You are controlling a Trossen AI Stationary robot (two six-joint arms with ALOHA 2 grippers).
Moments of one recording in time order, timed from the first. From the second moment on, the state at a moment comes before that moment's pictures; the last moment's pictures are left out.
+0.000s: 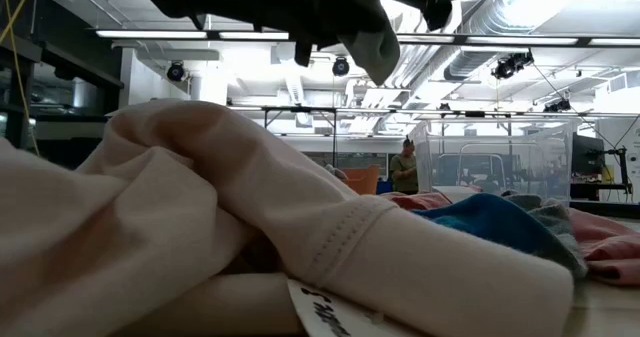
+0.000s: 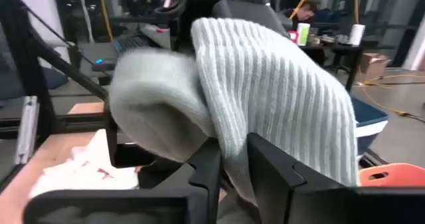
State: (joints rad) left arm -0.05 1.62 0.96 0.60 -0.15 -0.10; right arm 0.26 1.32 0.70 0.57 0.45 0.02
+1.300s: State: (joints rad) left arm -0.04 1.62 0.95 0.56 -0.24 -0.12; right arm 0.33 1.18 0.70 0.32 0.84 0.05
